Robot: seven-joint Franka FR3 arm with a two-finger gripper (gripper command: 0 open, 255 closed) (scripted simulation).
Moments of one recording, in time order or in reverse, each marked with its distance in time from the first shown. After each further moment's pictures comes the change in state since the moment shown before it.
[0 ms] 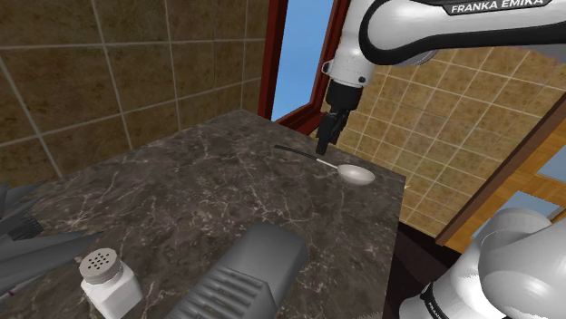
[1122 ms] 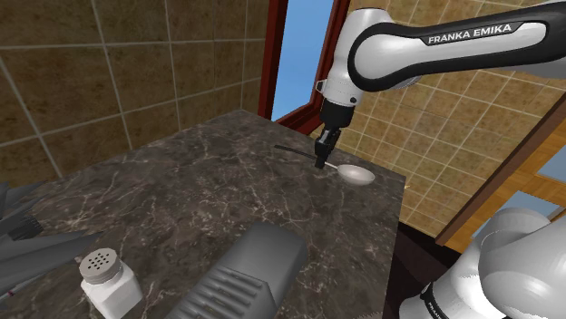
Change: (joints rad) arm 0.004 0.029 0.003 -0.086 0.007 0.108 -0.019
